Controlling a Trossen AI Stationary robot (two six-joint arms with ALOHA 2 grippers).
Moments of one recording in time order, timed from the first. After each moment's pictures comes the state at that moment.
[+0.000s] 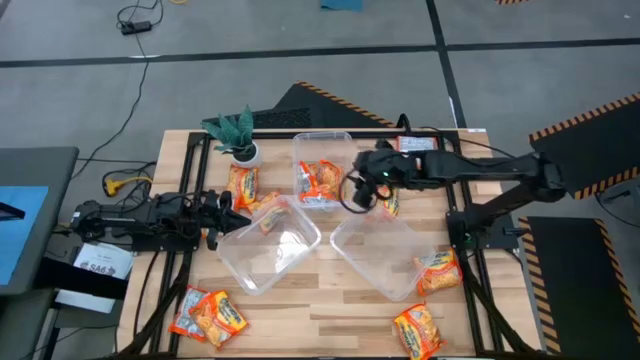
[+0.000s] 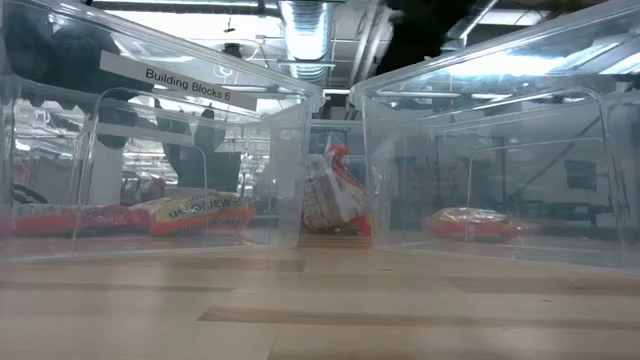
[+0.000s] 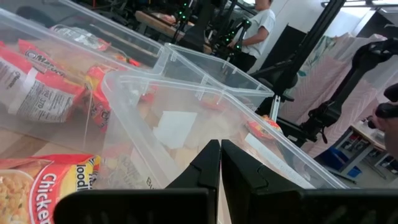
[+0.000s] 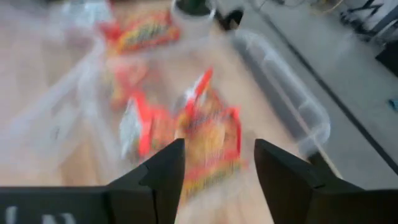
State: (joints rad) left arm -0.04 0.02 0.01 0.03 -0.01 -0.48; right arm -0.09 1.35 1.19 -0.54 0.37 0.09
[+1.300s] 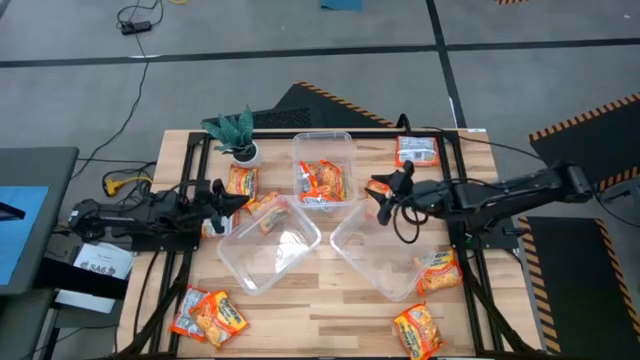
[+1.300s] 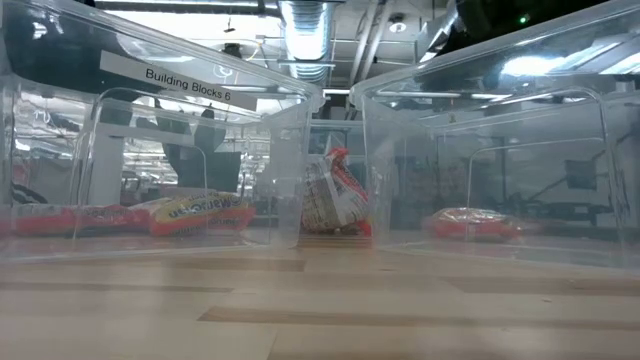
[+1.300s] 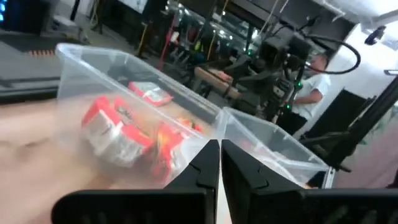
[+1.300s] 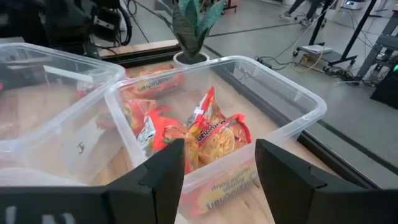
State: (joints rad) left arm -0.04 0.05 0.04 0.16 -0.34 -0.50; right arm 0.07 1.00 0.58 0.10 0.58 0.16
